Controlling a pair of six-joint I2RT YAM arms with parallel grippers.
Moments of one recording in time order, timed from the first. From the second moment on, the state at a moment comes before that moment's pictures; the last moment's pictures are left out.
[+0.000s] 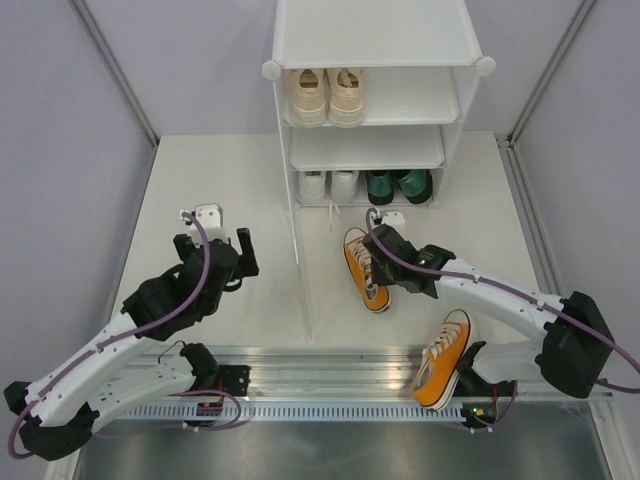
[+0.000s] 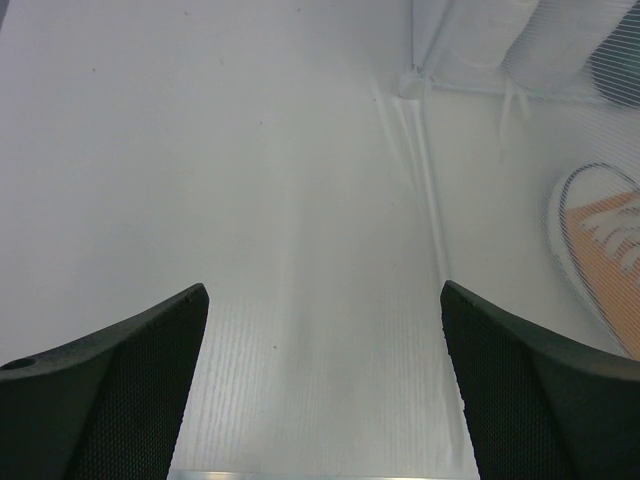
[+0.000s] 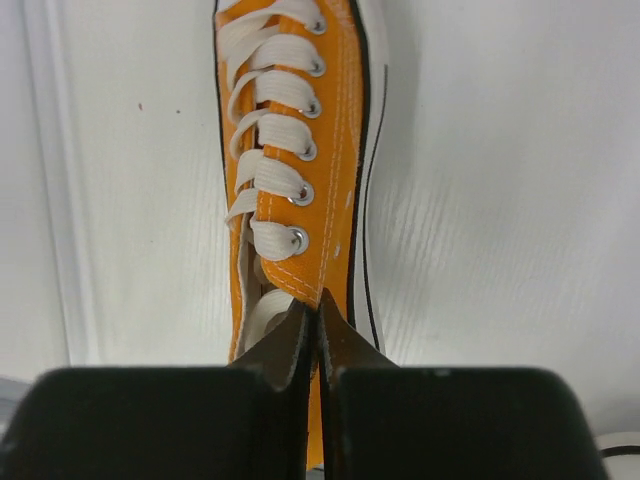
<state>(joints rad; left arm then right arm) -0.86 0.74 0.94 -0.83 -0.78 -0.57 0.84 1.32 0.89 -0.56 0.33 0.64</state>
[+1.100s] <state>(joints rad) -0.86 0.74 0.94 -0.83 -0.77 -0.56 0.60 1.16 1.61 -0.81 0.40 0.48</state>
